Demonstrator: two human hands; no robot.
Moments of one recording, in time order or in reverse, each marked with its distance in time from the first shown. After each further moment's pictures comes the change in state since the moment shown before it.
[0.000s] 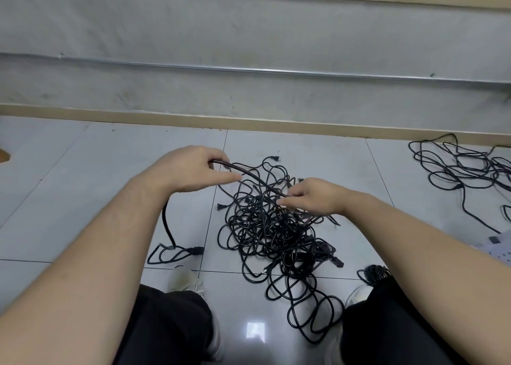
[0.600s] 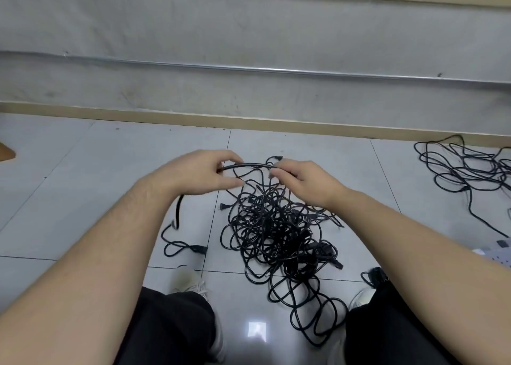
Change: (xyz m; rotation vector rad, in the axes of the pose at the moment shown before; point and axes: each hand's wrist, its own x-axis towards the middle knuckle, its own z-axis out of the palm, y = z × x) left_hand 0.005 -0.002 0.007 -0.068 -0.068 0.056; right_hand 0.012 -0.032 -0.001 0.084 0.326 -0.272
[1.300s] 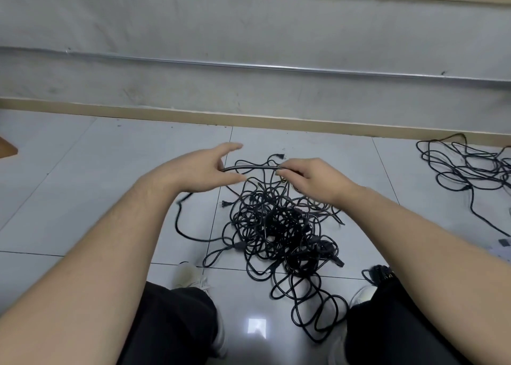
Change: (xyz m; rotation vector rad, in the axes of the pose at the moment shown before) left_hand -0.006 0.002 -0.002 -0.031 -0.077 -0.075; right_hand -0.005 0.001 -0.008 -0.111 -0.031 0.035
